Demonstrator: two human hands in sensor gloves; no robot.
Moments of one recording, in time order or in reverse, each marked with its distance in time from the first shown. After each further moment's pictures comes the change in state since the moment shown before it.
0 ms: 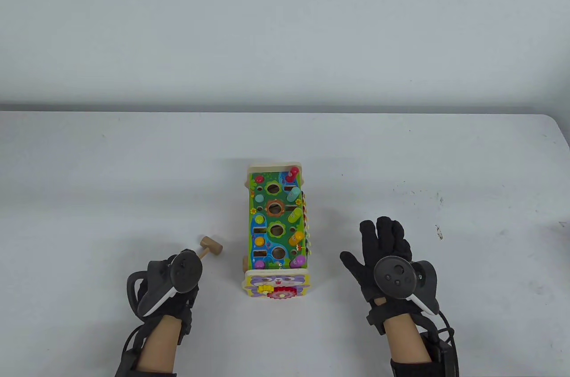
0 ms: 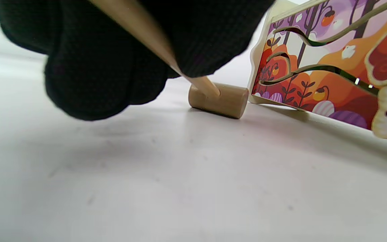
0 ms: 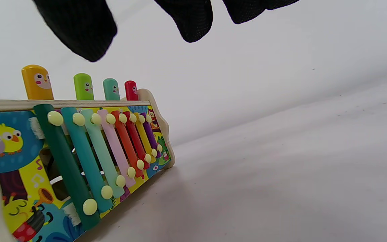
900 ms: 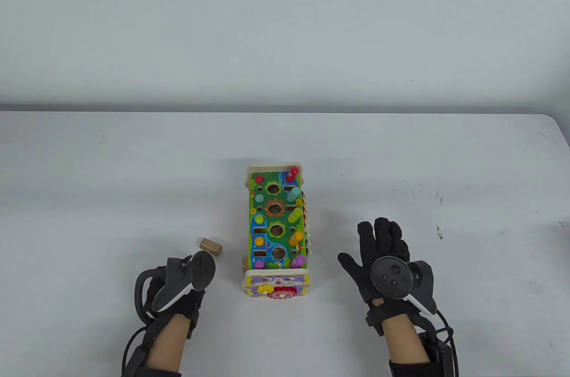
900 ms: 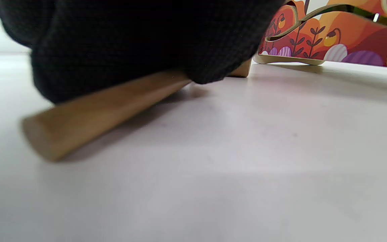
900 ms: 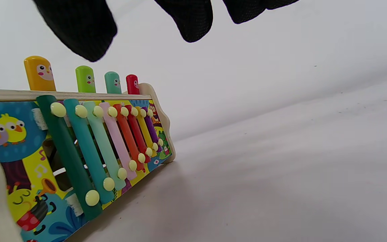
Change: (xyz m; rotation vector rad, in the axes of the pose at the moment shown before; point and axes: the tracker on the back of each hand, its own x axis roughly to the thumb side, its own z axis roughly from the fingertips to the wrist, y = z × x) left_hand 0.015 -0.013 -0.005 -0.105 0.024 -0.136; right_hand 0.004 0.003 0.000 0.018 -0.003 0.015
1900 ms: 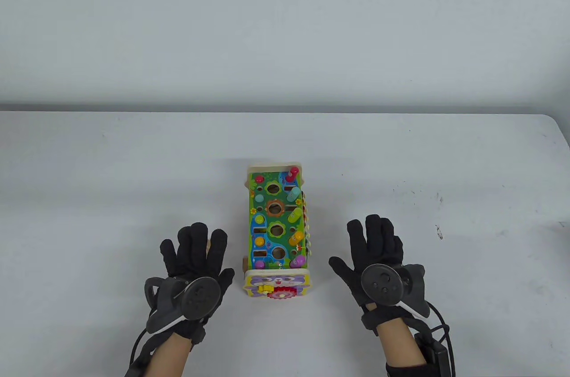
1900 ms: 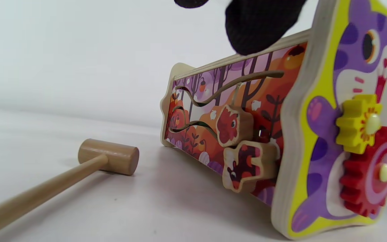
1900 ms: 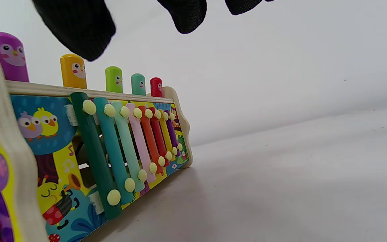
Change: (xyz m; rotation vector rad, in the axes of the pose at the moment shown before) left_hand 0.026 0.042 0.045 0.308 -0.314 0.150; right_hand 0.019 0.000 0.002 -0.028 -0.093 0.051
